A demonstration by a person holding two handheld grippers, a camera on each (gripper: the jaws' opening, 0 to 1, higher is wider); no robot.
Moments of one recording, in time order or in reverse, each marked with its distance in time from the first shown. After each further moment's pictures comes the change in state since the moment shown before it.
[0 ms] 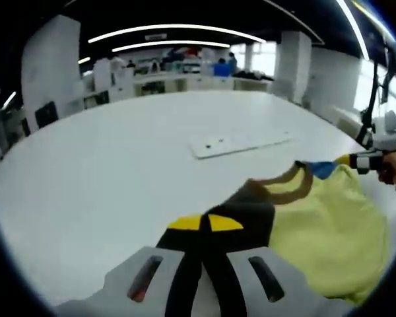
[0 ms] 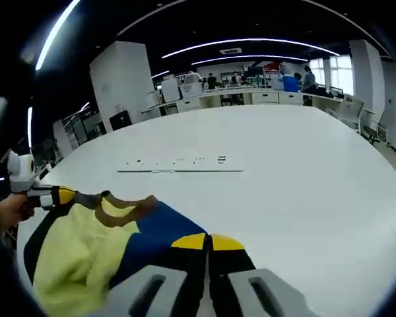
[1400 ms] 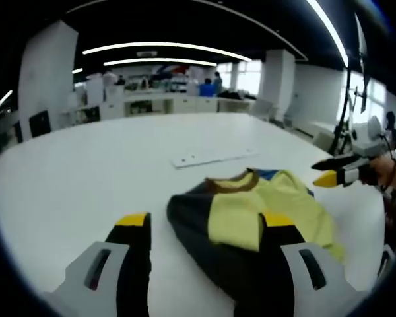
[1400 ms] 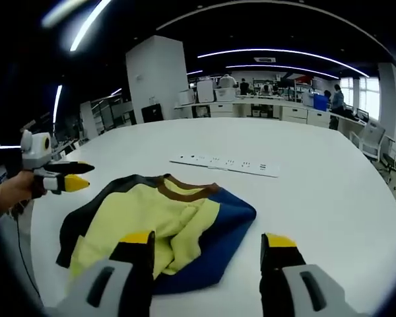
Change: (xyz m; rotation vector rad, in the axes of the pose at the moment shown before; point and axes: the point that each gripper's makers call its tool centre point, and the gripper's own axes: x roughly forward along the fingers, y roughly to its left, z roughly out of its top) left arm -0.117 -0.041 -0.003 -0.016 -0.152 -0.112; right arm -0.096 0.070 -0.018 -0.170 -0.004 0.126
